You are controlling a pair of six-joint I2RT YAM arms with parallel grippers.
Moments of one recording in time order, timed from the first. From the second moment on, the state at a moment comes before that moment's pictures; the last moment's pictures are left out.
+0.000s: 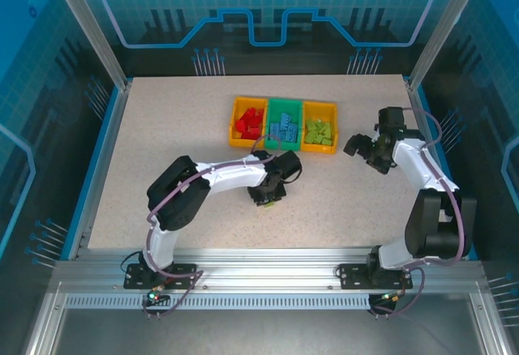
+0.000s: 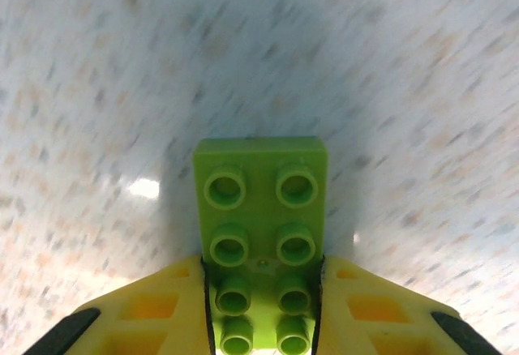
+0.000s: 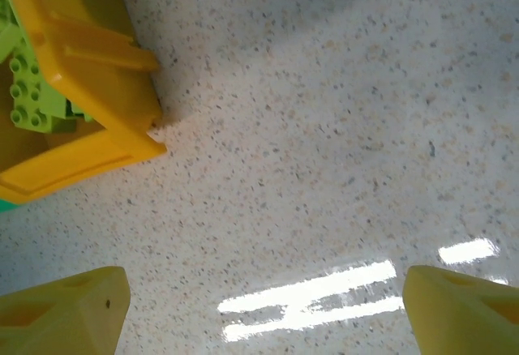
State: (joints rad) left arm -0.86 2.02 1.43 -0.87 -0.10 -1.21; right arm -0.07 1.46 1.05 -0.76 -0.16 0.46
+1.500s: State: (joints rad) left arm -0.67 2.14 1.81 -0.40 0.09 -0.53; right arm -0.08 0.99 0.63 -0.52 -0.16 0.31
